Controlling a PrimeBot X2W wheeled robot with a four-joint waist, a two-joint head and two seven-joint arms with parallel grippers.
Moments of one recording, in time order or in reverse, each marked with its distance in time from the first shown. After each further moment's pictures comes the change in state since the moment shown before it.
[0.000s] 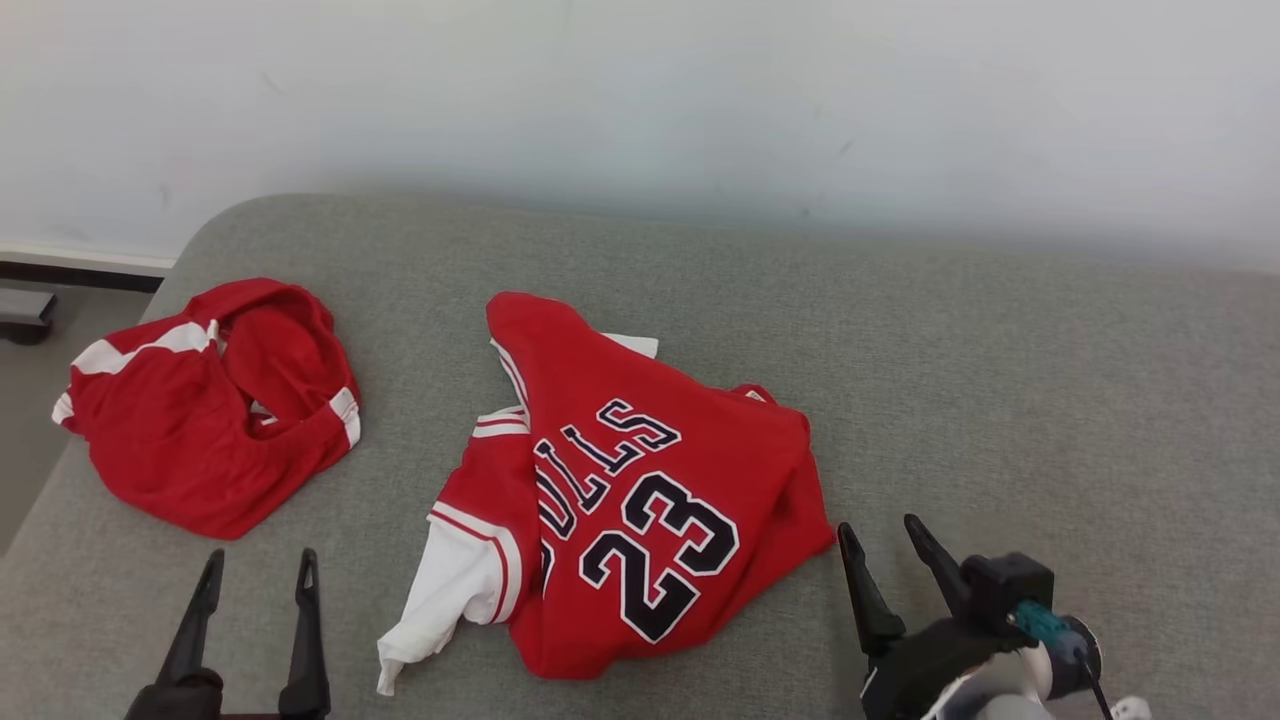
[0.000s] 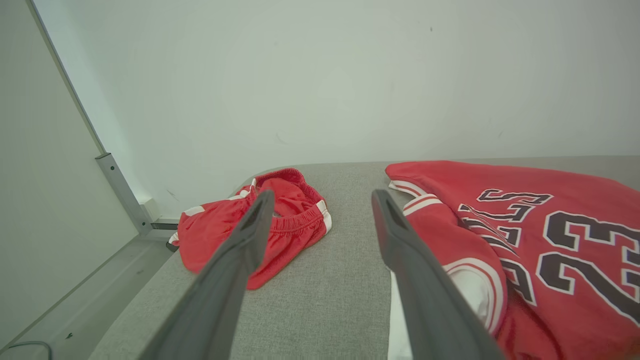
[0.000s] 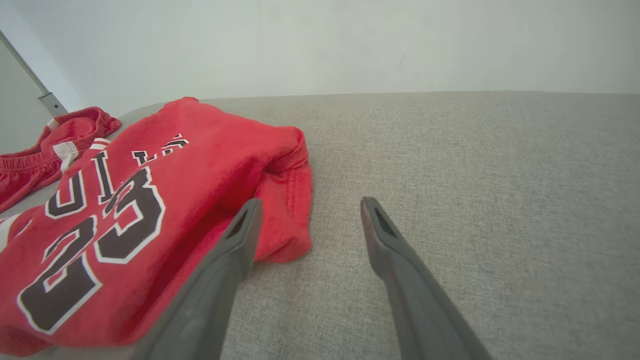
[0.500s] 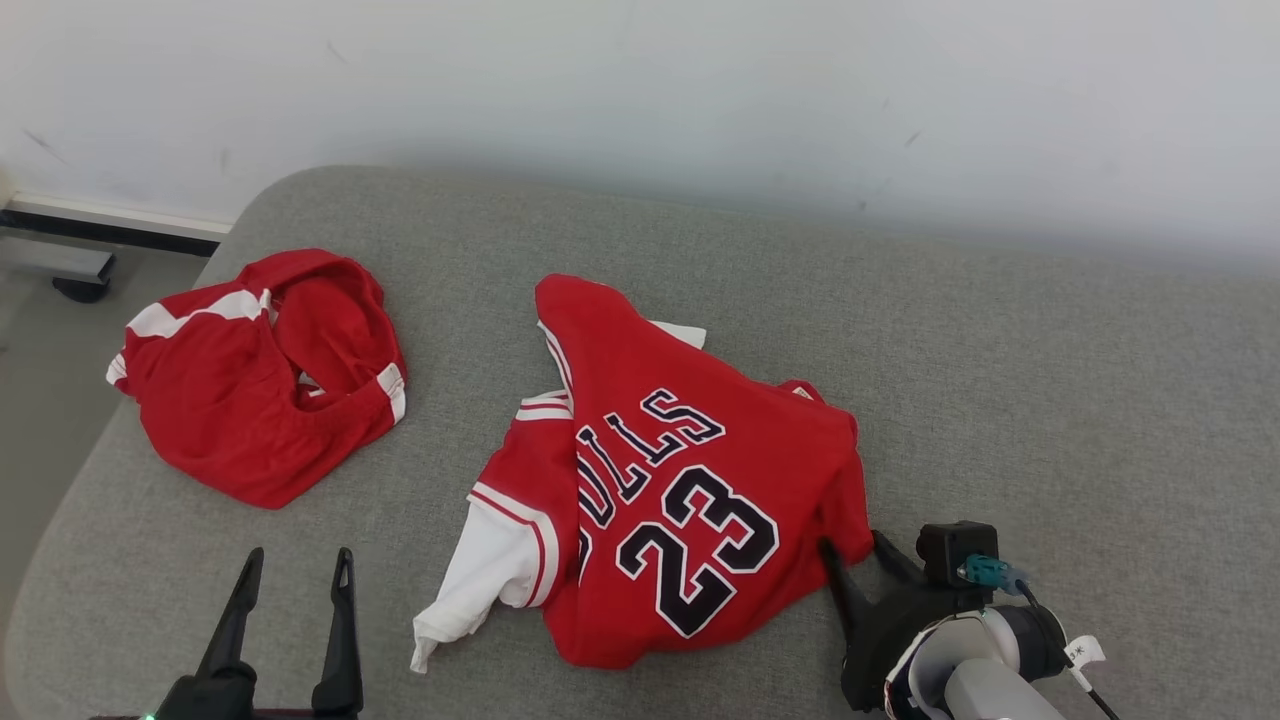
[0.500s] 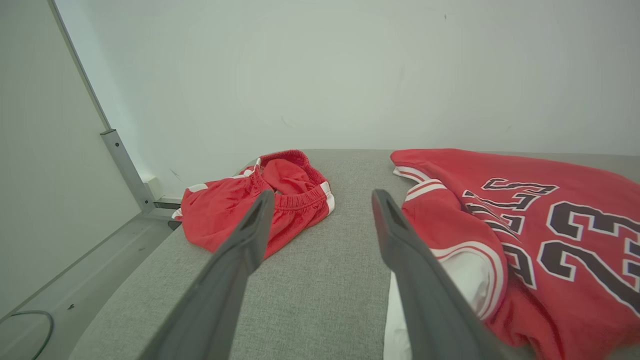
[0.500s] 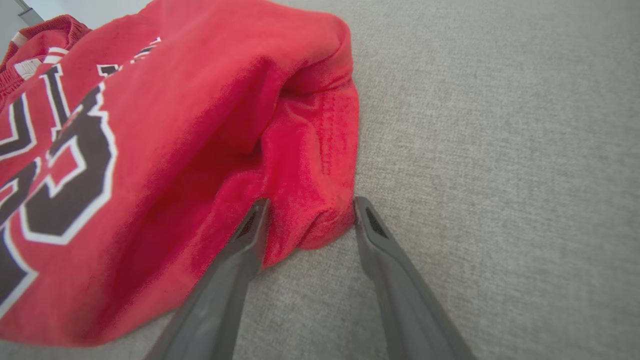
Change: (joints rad) left arm -0.016 -0.102 0.045 0.043 0.062 -0.087 0.000; right arm -0.215 -0.011 0.087 0.371 0.079 0.000 0.072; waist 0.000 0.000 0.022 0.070
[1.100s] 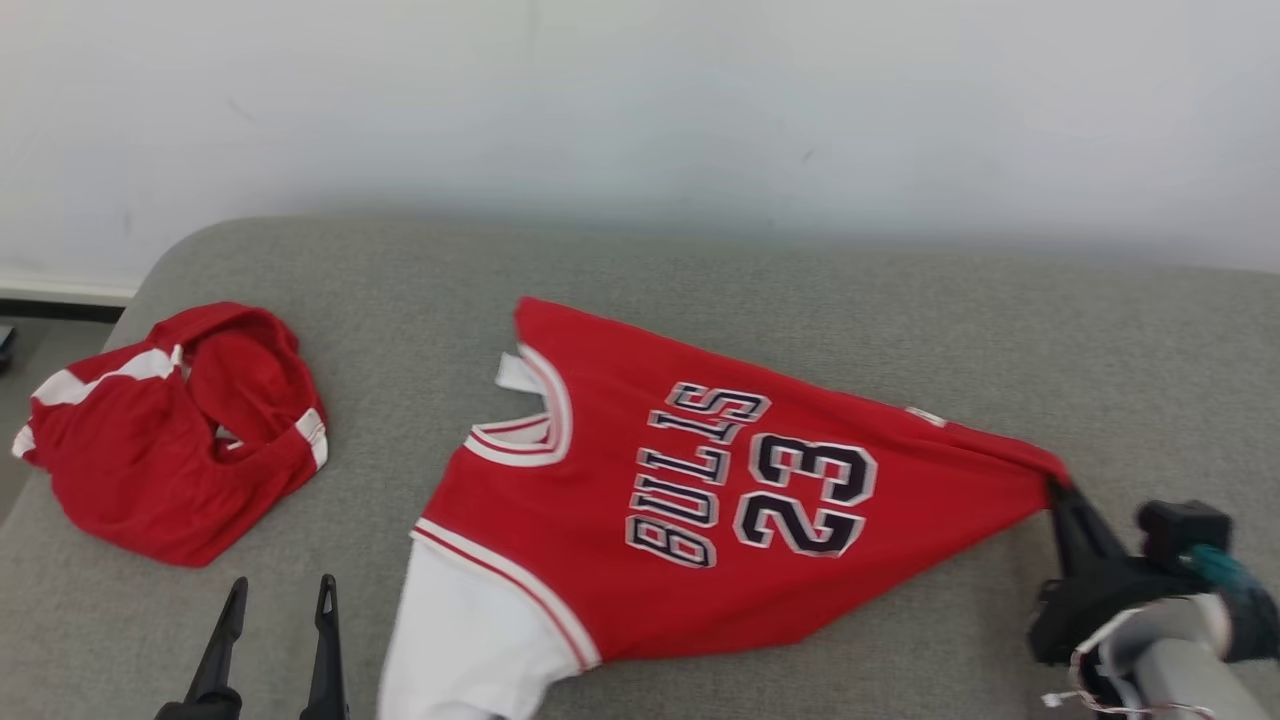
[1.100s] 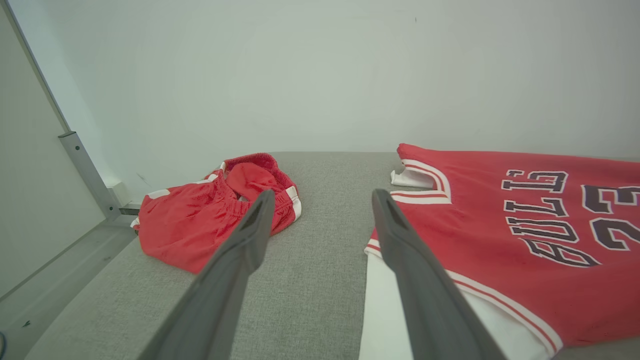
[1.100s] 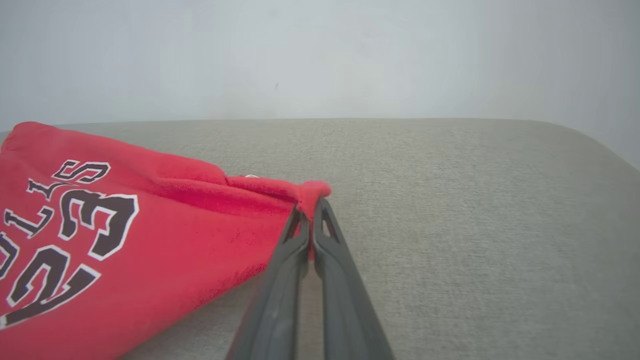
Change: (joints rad) left arm 0.036 -0.056 0.086 0.013 0.041 -0.044 0.000; right arm 0.050 -0.213 -0.109 -0.122 0.052 0.000 -0.116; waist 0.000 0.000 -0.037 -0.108
